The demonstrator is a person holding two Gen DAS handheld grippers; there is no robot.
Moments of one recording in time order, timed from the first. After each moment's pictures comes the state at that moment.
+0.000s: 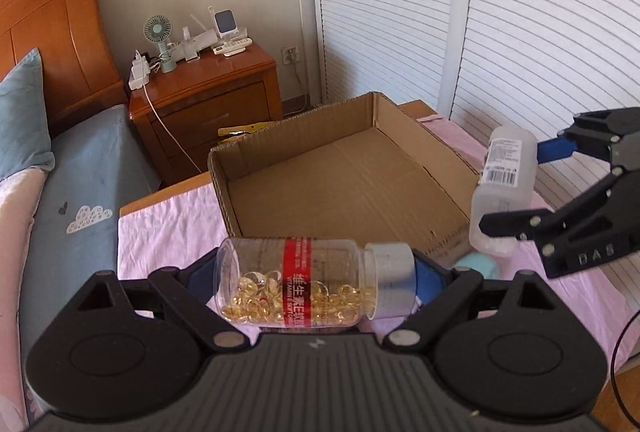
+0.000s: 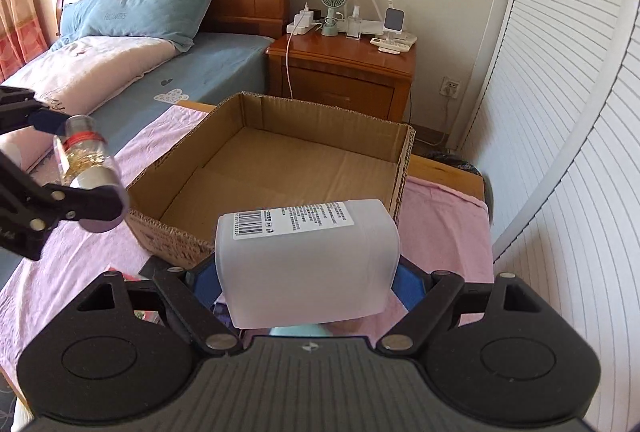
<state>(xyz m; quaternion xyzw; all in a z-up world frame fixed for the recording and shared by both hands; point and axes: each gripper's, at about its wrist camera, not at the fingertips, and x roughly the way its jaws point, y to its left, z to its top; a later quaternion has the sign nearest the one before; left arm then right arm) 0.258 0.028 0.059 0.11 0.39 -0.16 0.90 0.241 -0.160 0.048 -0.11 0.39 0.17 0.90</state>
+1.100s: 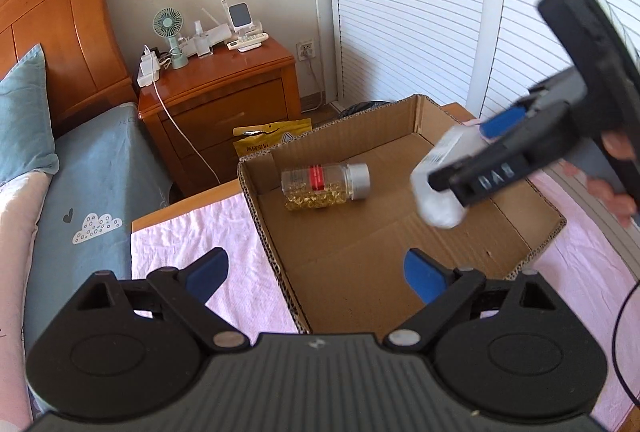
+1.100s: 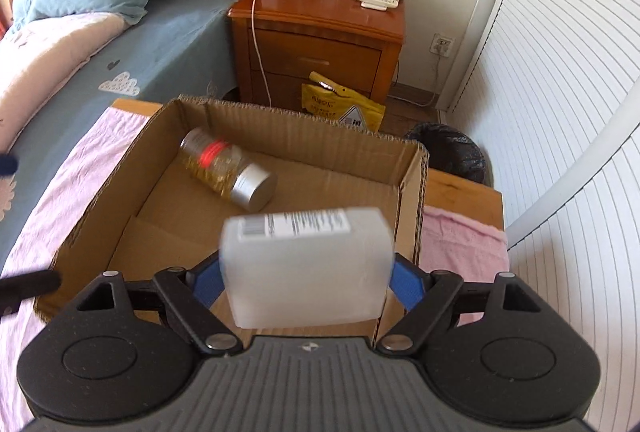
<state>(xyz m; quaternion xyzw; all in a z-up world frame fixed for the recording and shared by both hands) 0.298 0.055 0.044 0.12 0.39 -0.15 0.90 0.372 -0.113 0.022 -0.11 0.47 0.12 0.87</state>
